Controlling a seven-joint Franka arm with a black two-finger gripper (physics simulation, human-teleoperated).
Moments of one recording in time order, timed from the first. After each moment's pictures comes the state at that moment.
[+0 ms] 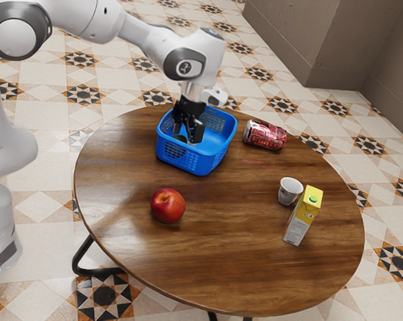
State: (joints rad) arm -0.97 -0.08 1.20 -2.05 0.01 1.93 0.03
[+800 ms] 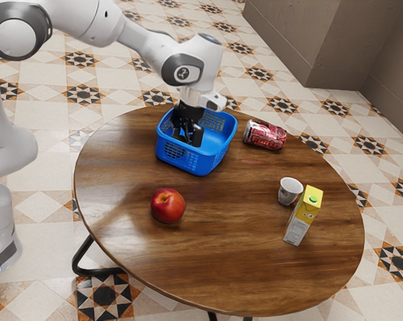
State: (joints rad) arm -0.97 -0.08 1.20 -2.09 0.00 1.98 0.03
